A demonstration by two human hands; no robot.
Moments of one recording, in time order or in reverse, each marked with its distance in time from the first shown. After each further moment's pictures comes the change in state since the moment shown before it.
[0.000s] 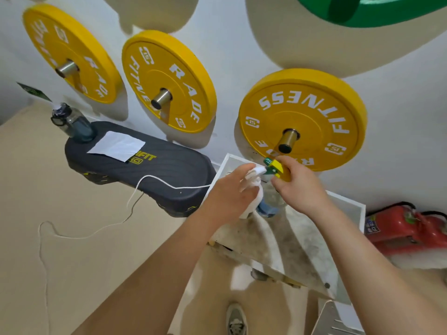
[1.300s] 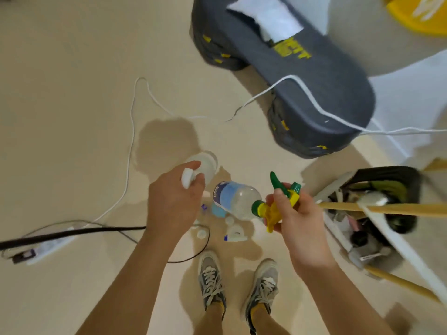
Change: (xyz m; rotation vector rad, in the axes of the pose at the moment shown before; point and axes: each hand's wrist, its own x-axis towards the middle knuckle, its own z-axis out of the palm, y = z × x) left_hand -0.313 -0.492 -0.161 -0.162 0.798 -0.706; right_hand -0.164 -0.178 0.530 0.650 -0.306 0.250
